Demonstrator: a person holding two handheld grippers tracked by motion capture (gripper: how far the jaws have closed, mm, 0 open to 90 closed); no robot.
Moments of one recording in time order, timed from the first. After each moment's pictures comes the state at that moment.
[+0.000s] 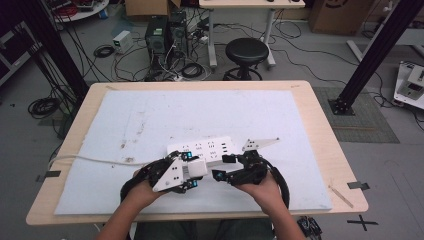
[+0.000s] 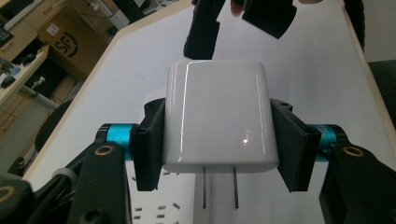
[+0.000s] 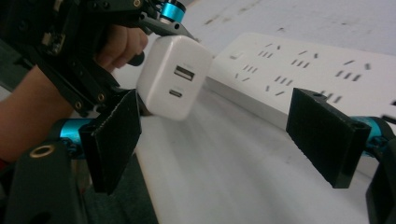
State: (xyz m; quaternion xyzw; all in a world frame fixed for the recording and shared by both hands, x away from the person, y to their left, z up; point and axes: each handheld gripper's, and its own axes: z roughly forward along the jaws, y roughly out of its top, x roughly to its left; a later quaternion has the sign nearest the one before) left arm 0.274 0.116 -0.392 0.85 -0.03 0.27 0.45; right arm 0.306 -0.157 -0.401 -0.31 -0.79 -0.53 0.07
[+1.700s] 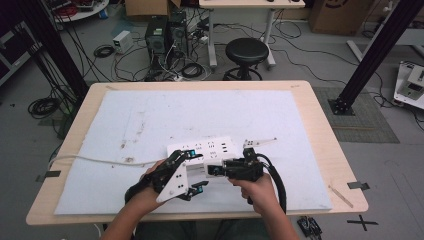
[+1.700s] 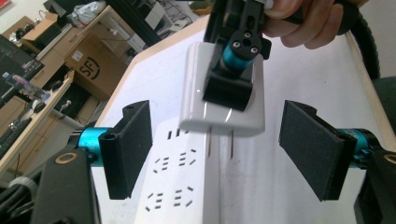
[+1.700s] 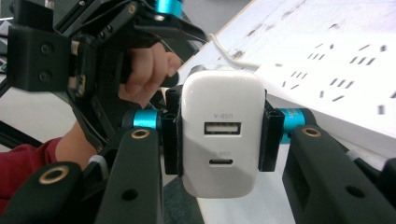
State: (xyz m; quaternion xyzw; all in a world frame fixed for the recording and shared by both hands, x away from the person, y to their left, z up) left arm 0.259 0.112 -0.377 0.82 -0.04 0.31 0.48; right arm 0.314 -0.156 -0.412 -0.31 -0.73 -0.58 0.18
